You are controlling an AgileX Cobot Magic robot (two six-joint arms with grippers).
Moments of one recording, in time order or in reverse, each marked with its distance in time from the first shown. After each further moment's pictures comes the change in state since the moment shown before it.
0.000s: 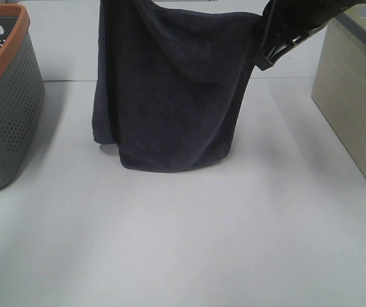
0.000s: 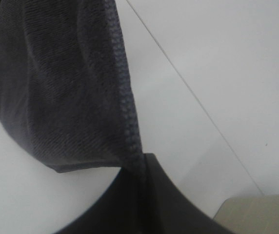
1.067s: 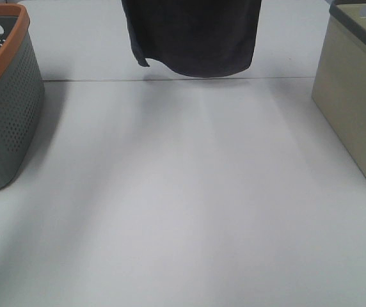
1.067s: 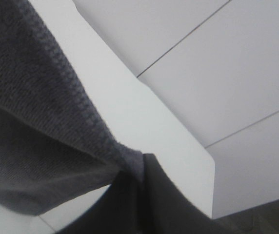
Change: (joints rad) left arm 0.049 0.184 0.009 0.329 -0.695 -0.288; right arm -0.215 0.448 -0.535 -0.381 -0.337 0.234
